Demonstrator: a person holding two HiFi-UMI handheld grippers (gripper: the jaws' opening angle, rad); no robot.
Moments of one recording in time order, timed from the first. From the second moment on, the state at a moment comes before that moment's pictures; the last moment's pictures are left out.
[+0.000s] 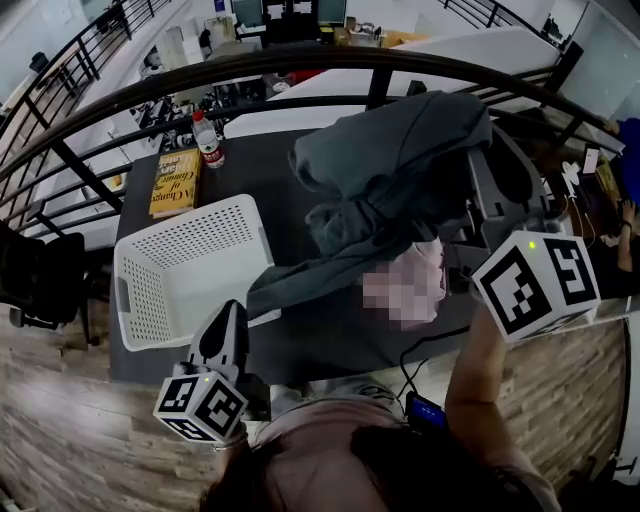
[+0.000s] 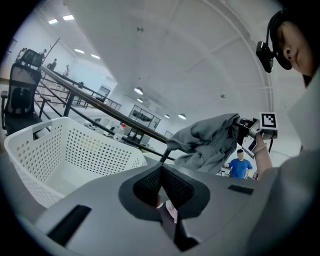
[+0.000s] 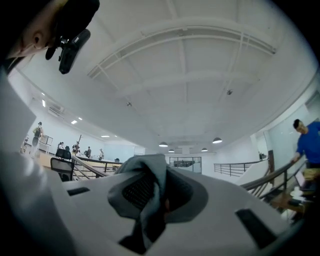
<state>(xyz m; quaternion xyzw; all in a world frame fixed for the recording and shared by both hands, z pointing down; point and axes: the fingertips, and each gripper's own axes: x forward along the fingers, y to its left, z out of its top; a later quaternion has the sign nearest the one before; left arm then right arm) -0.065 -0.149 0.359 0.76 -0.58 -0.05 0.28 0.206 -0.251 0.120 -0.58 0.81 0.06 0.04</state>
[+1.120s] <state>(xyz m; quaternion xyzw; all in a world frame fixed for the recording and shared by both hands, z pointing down) -0.037 -0.143 0.366 0.75 -0.59 -0.04 0.29 0.221 -0.261 0.160 -0.55 0.83 0.02 0.01</state>
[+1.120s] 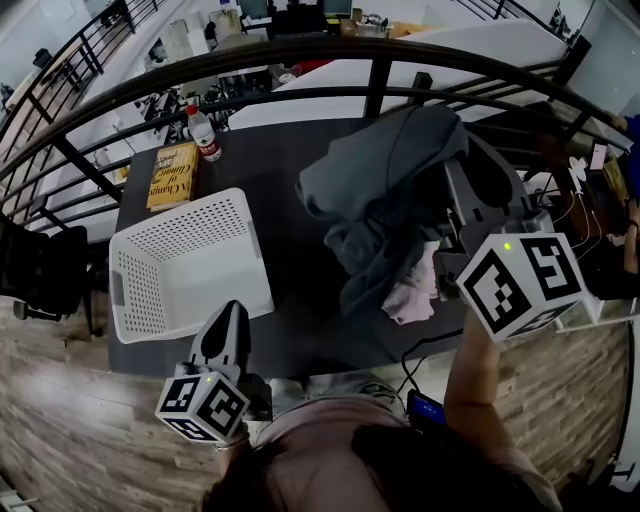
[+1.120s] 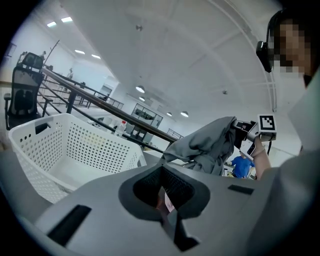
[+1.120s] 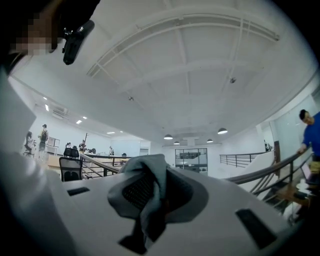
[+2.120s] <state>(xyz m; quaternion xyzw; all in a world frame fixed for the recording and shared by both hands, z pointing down) -0.081 -0.126 0.378 0.75 -0.59 -0.01 0.30 0.159 -0.256 0.293 -0.53 0.84 -0.10 -0.09</state>
